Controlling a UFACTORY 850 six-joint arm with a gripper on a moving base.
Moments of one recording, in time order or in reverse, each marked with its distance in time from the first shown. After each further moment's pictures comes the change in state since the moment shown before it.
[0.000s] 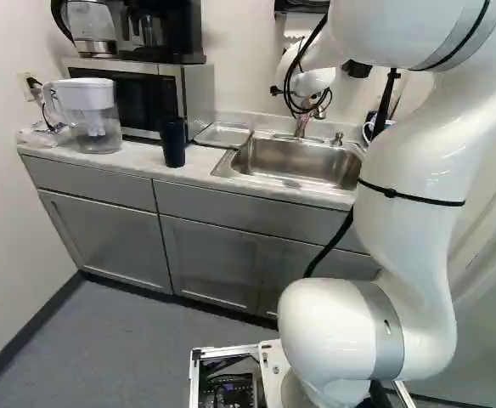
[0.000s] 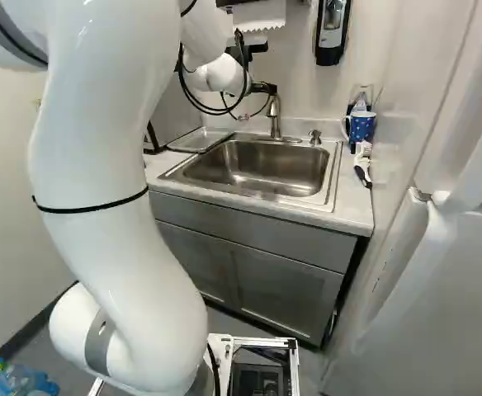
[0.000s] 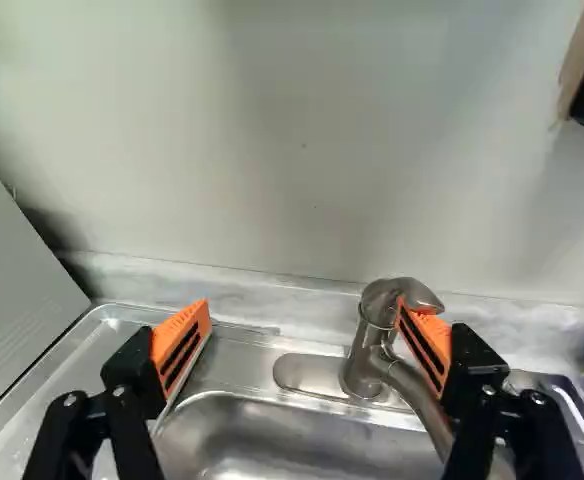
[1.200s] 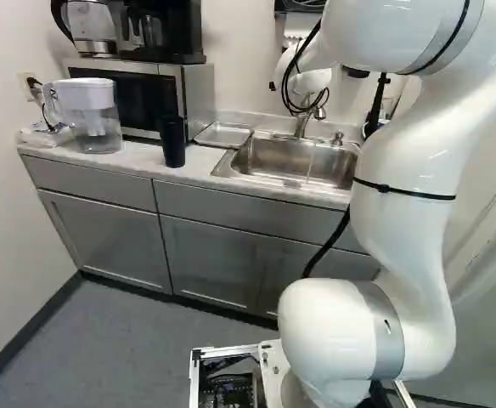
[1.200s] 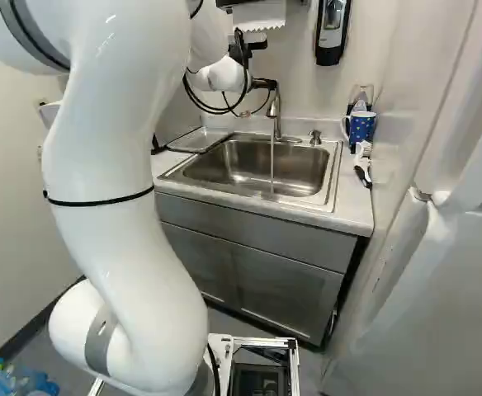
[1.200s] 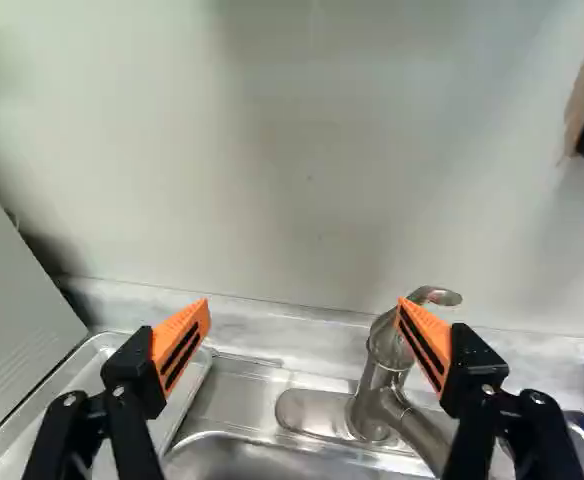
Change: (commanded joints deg) arm 0.9 -2.1 -2.3 0.0 3.2 0.0
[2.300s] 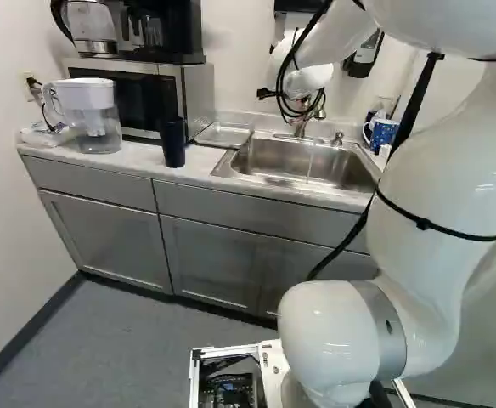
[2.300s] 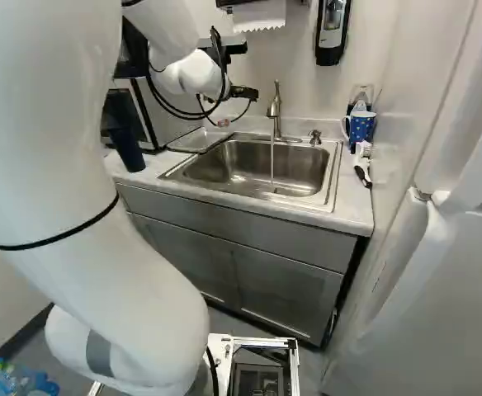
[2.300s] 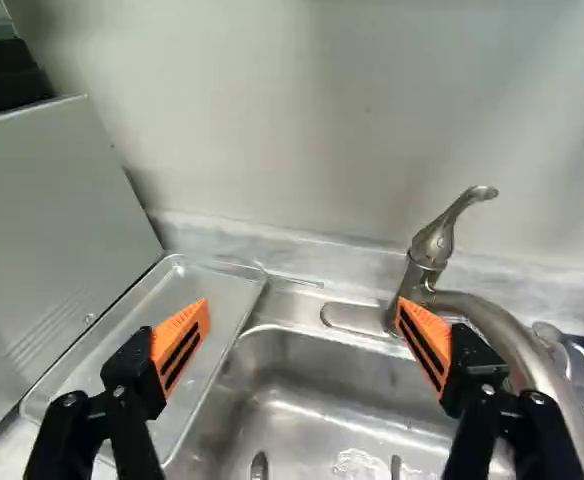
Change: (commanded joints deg) arm 3.9 14.5 15.8 0.0 -7.6 0.0
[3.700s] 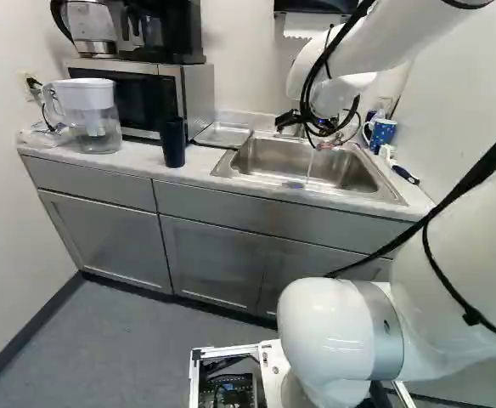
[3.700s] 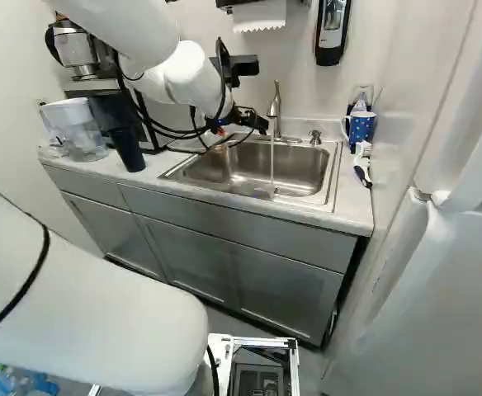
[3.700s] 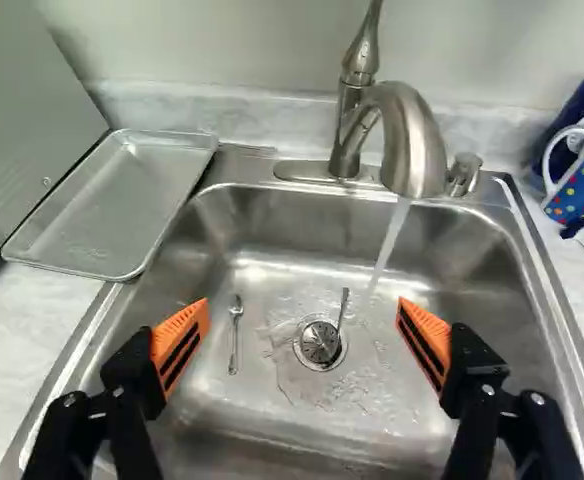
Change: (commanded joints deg) arm -6.4 18.3 17.2 0.0 -16.6 0.0
